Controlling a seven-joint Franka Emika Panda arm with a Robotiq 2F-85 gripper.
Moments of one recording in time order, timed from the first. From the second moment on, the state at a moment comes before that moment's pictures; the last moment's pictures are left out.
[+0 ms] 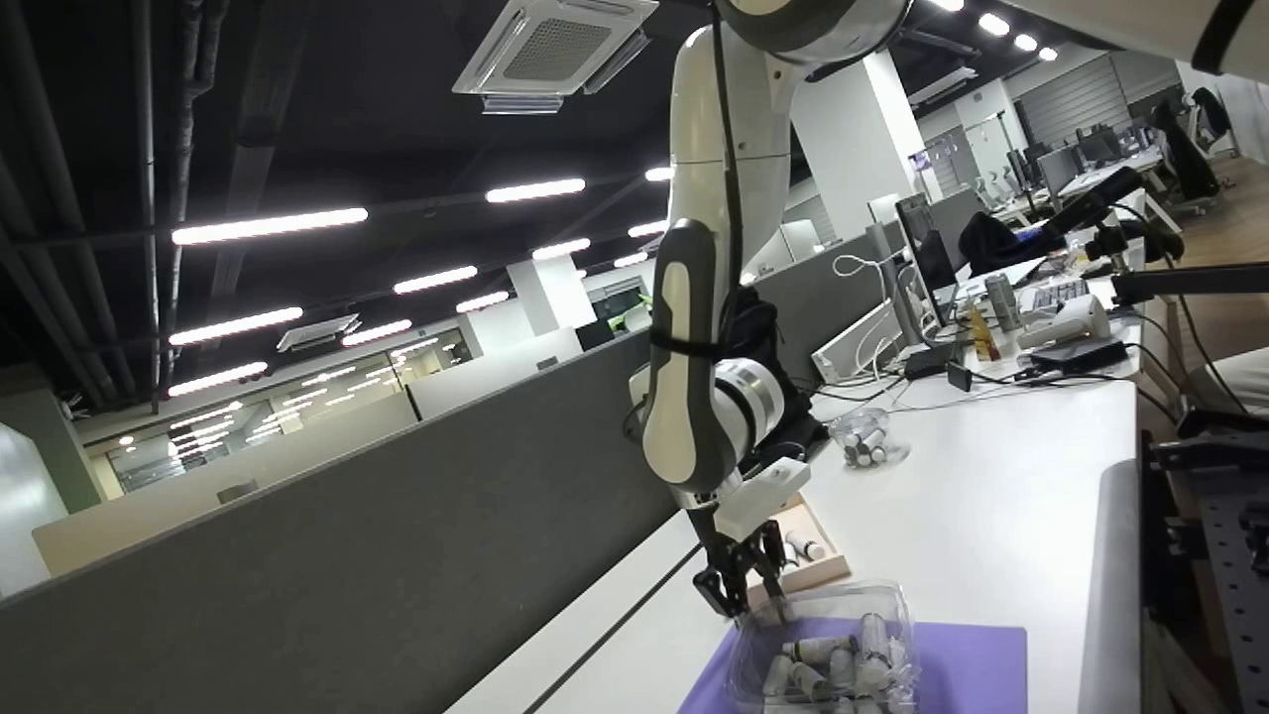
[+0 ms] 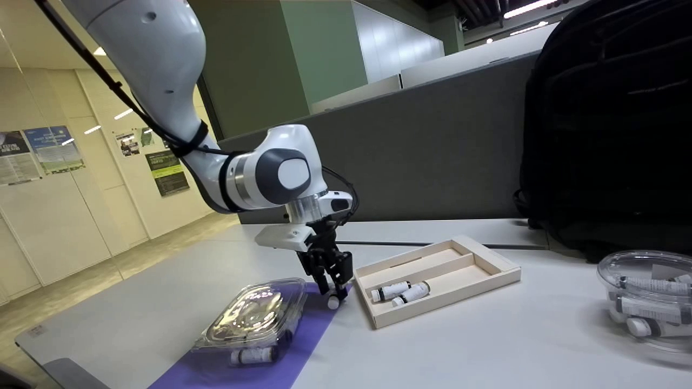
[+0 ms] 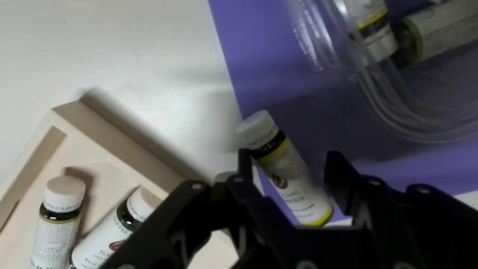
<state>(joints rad) 0.09 0.63 -0.05 -2.07 0.04 2.70 0.18</state>
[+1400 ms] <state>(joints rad) -0.03 0.52 -0.08 -2.06 0.24 2.72 0.25</state>
